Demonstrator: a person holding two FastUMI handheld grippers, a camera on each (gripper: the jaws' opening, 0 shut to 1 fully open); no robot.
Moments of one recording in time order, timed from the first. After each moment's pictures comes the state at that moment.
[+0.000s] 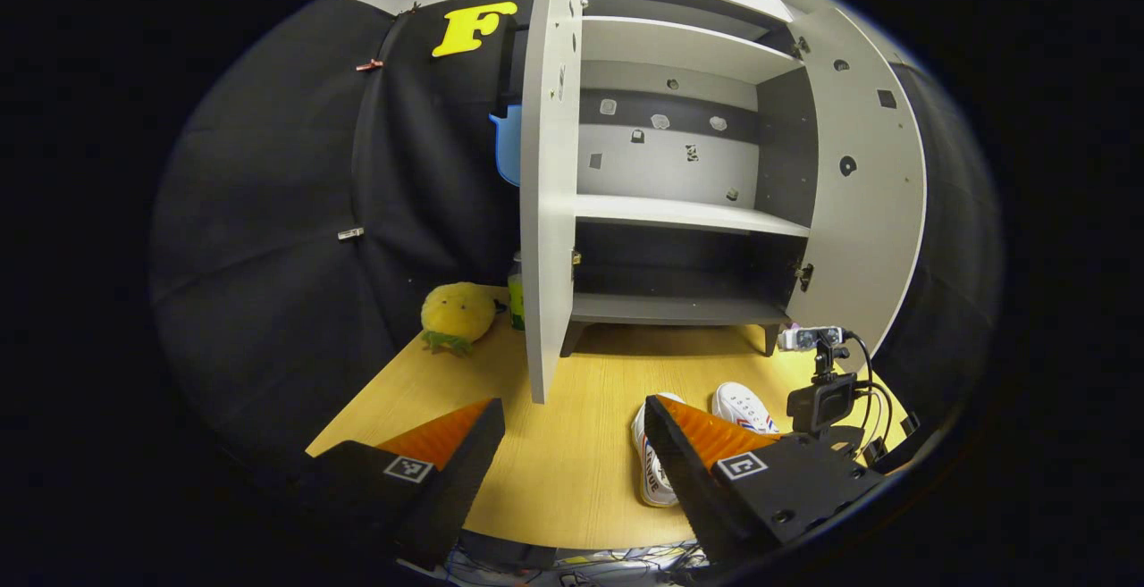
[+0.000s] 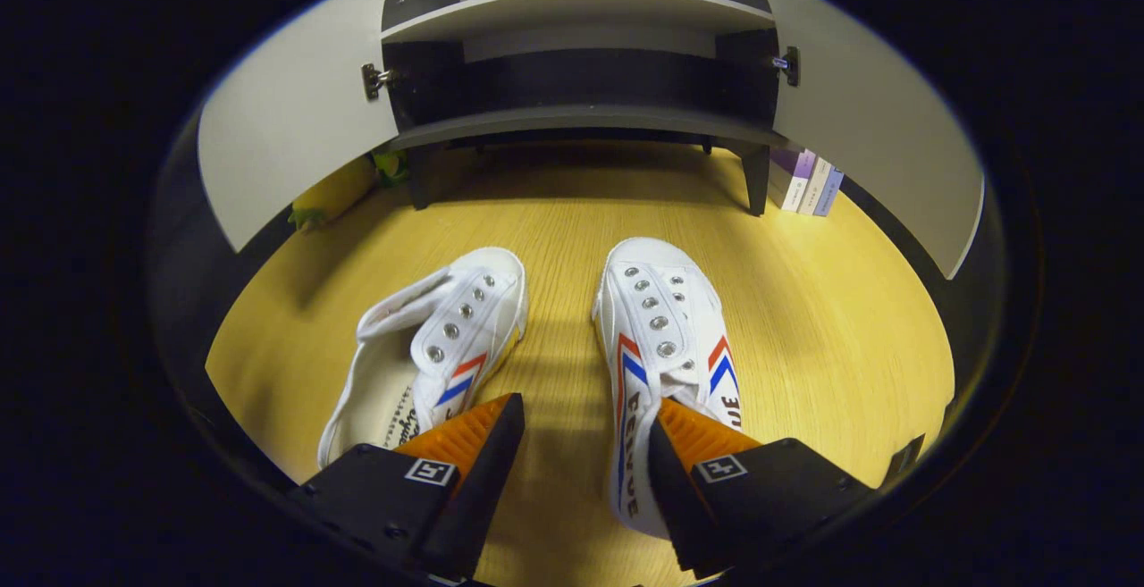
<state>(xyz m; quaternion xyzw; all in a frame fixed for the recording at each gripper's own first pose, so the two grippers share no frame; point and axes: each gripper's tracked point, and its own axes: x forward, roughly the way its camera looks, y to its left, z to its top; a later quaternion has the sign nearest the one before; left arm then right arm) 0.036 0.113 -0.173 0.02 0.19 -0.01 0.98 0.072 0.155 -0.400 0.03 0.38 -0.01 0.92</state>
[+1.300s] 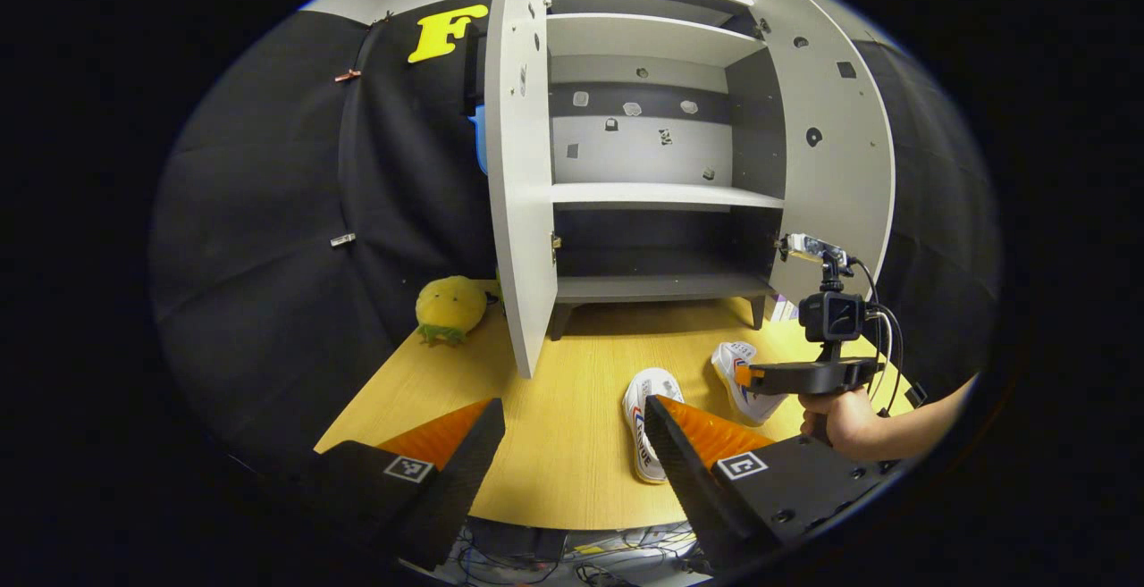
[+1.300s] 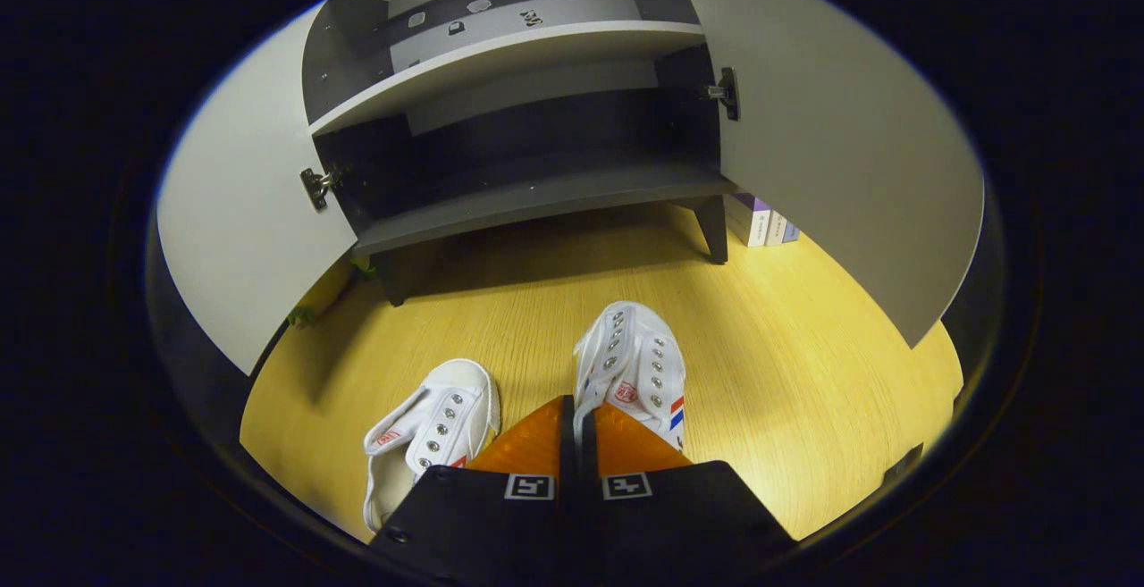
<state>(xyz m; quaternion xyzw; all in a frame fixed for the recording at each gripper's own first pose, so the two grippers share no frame) 0.000 0.094 -0.183 0.05 0.19 -0.03 0.98 0.117 0.119 -0.335 0.11 0.32 -0.05 0.94</state>
